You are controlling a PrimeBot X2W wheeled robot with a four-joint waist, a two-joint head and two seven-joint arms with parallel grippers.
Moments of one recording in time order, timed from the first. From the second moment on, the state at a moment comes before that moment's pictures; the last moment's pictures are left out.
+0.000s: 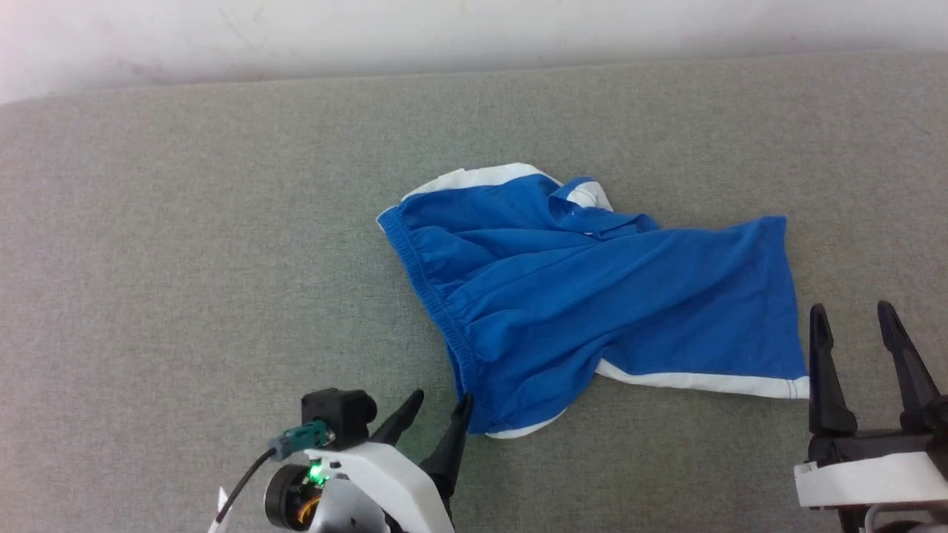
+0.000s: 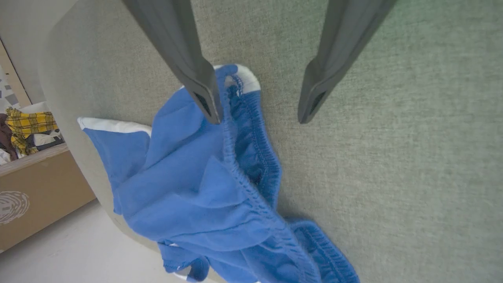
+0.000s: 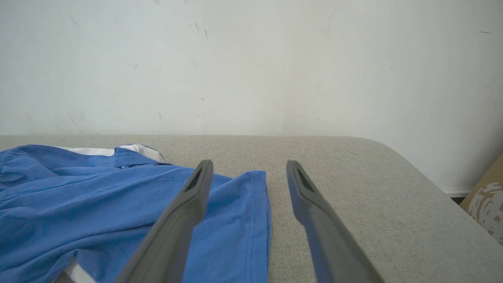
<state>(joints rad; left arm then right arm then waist) 0.03 0.06 -0.30 -0.07 -0.45 0.00 0.24 0.09 -0.05 -0.15 -0.12 0.07 0.13 -0.25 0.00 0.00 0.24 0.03</state>
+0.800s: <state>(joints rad) -0.05 0.06 -0.37 0.03 -0.49 0.05 0.47 0.06 -0.05 -0.12 -0.07 0.08 0.13 -0.25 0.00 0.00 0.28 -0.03</state>
